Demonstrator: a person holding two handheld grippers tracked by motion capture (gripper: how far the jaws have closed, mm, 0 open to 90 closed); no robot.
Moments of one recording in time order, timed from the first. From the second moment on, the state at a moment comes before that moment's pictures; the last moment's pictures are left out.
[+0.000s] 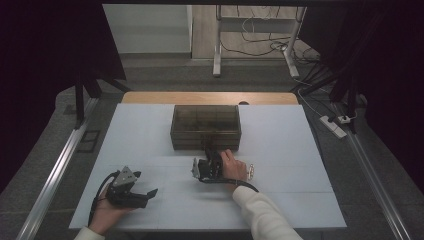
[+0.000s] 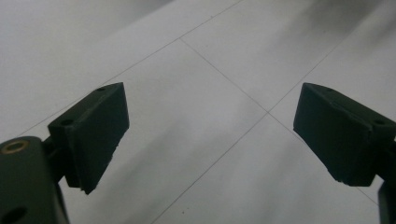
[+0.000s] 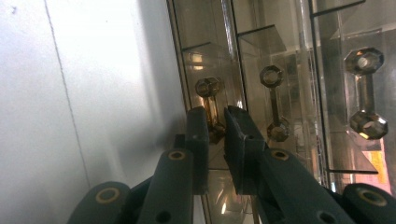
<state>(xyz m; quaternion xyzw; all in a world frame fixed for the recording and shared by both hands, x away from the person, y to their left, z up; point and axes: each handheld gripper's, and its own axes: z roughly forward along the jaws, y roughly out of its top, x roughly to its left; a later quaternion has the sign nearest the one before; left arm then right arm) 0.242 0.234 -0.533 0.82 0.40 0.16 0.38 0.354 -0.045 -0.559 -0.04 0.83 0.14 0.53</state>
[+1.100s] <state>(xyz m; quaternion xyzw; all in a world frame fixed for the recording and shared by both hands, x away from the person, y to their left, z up) 0.242 0.235 -0.533 0.82 0.40 0.16 0.37 0.351 -0.044 -0.561 -0.05 0.83 0.13 0.54</state>
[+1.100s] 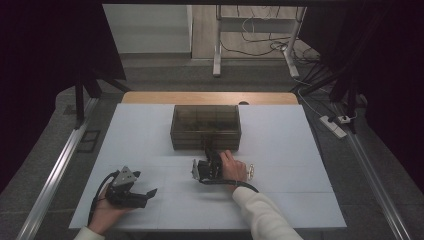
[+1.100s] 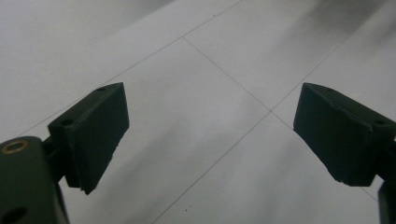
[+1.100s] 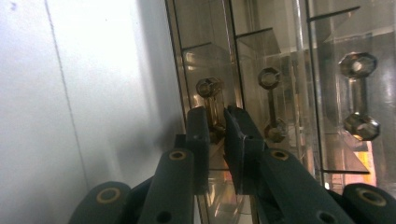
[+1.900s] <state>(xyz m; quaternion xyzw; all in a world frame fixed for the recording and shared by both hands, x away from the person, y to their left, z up) 0.241 0.235 -0.533 0.82 0.40 0.16 0.37 0.355 -0.042 -0.565 -0.05 0.83 0.12 0.55</state>
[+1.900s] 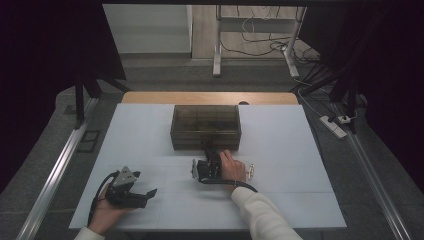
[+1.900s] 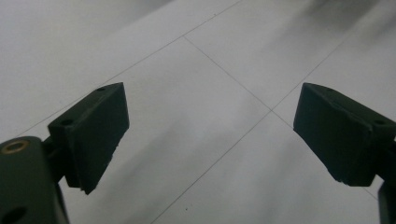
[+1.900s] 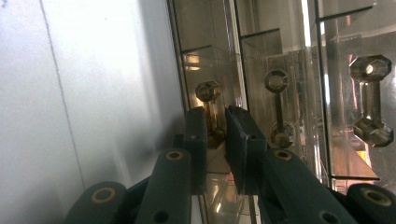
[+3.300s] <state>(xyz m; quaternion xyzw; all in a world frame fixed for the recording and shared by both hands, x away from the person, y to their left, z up) 0.242 0.235 -0.533 0.82 0.40 0.16 0.37 0.330 -0.051 -0.554 -0.03 0.84 0.16 0.51</state>
